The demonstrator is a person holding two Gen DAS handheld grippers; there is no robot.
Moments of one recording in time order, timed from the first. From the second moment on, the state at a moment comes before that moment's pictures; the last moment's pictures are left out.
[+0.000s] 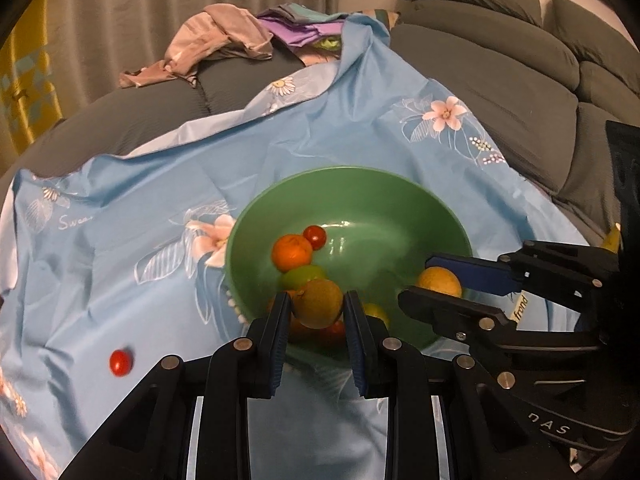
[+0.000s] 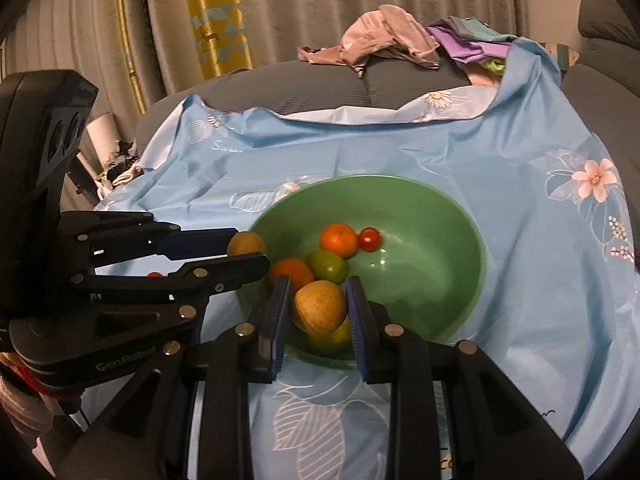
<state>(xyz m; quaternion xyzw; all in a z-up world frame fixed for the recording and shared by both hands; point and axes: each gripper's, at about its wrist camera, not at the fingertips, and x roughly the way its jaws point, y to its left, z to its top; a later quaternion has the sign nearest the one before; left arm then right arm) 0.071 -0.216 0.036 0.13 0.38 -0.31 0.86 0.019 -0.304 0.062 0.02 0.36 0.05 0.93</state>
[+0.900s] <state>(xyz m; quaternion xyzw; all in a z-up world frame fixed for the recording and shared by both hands) 0.088 -0.236 0.005 0.15 0.41 -0.30 0.85 0.034 -0.321 0.040 0.03 0.39 0.02 0.92</state>
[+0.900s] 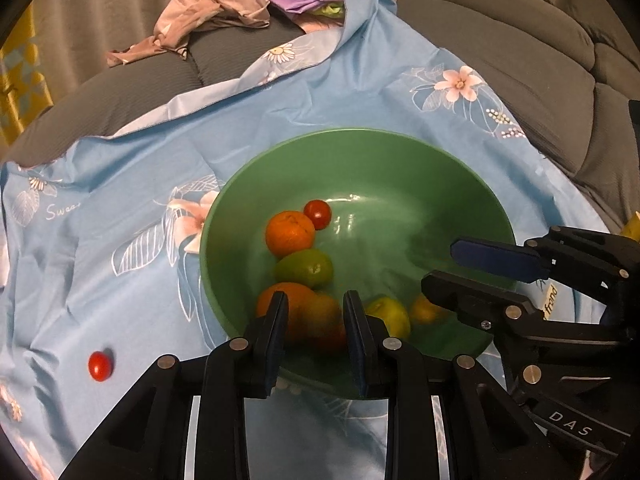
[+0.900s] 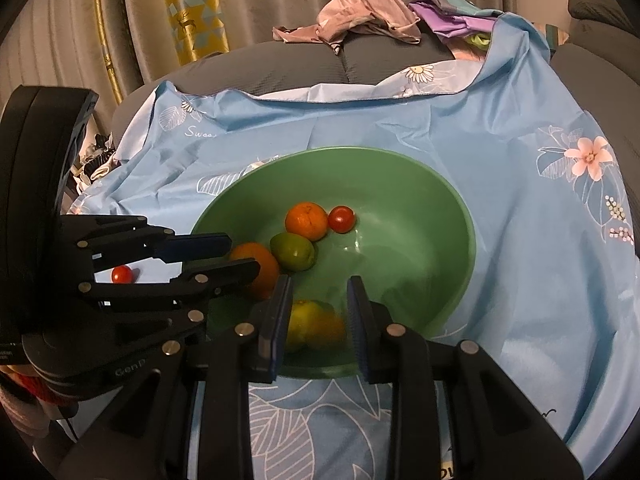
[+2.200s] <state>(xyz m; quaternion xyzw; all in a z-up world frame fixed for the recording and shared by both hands) 0.017 -0.051 0.019 0.05 0.41 -0.13 0.90 -0.014 -0.251 0.081 0.01 0.37 0.09 0.93</state>
